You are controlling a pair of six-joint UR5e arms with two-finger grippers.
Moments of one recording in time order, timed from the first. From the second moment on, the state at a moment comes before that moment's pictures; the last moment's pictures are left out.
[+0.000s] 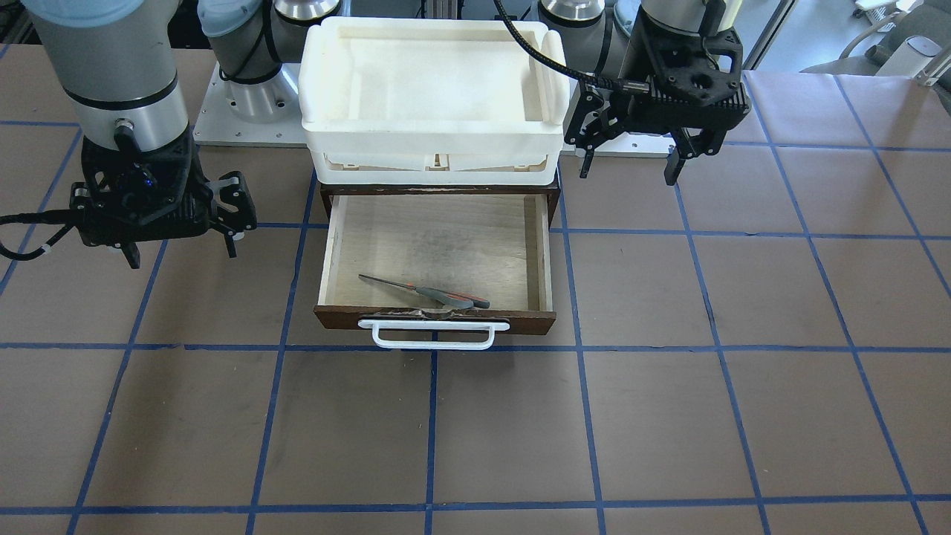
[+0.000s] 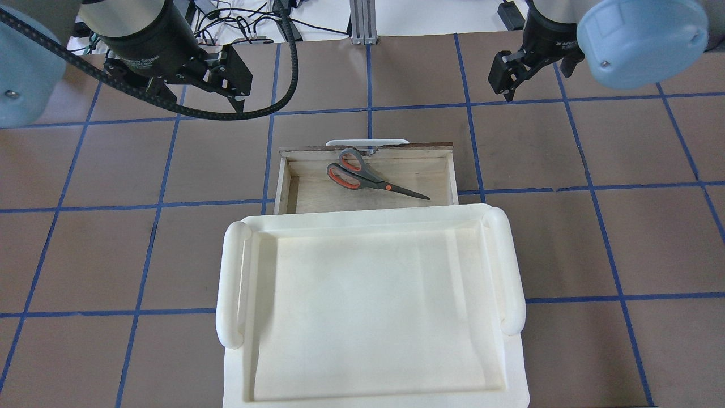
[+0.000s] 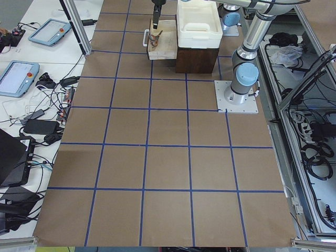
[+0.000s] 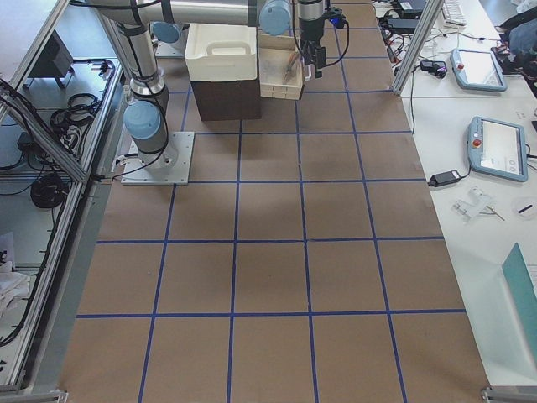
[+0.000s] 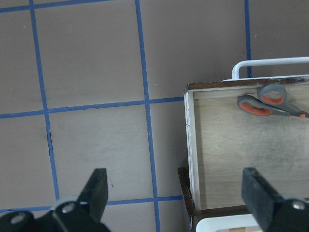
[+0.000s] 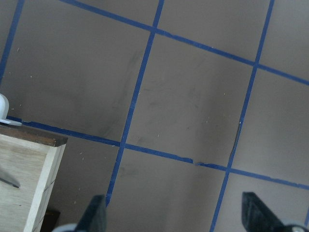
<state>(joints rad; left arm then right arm) -1.66 -1.56 -1.48 -1.53 1.59 -0.01 1.60 -1.46 1.52 -1.75 -1.72 -0.24</state>
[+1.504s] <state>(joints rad) -1.66 -1.56 -1.48 -1.53 1.59 -0.01 1.59 -1.55 1.55 -1.58 -1.57 0.11</state>
